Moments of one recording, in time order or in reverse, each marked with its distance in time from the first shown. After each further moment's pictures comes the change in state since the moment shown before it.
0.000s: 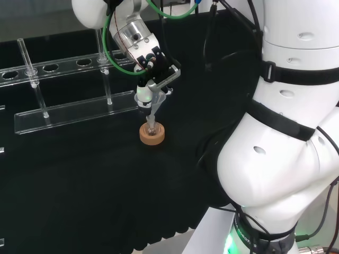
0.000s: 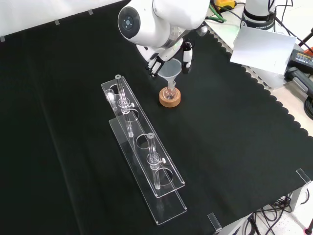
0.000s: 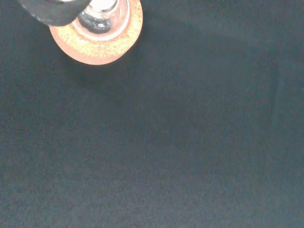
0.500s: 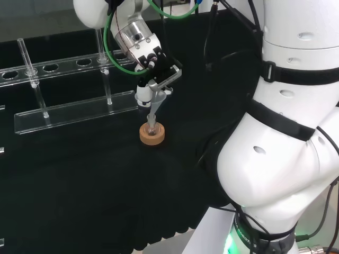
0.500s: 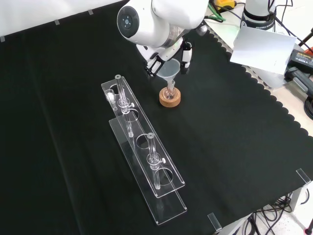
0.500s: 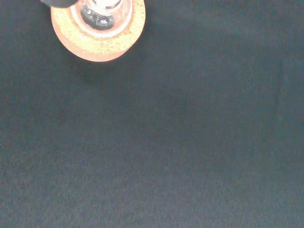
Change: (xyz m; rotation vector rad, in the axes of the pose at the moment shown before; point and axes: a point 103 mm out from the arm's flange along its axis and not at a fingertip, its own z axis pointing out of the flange) arm -0.001 0.000 0.001 0.006 0.006 -0.016
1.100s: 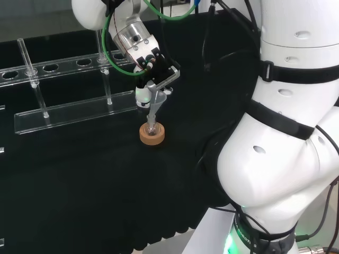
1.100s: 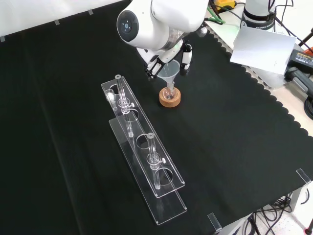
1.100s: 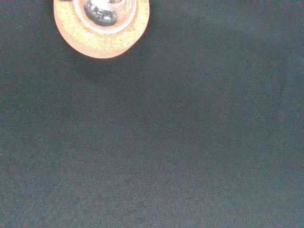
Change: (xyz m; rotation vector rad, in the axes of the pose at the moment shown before) arm 0.004 0.003 0.001 0.018 -0.004 -0.001
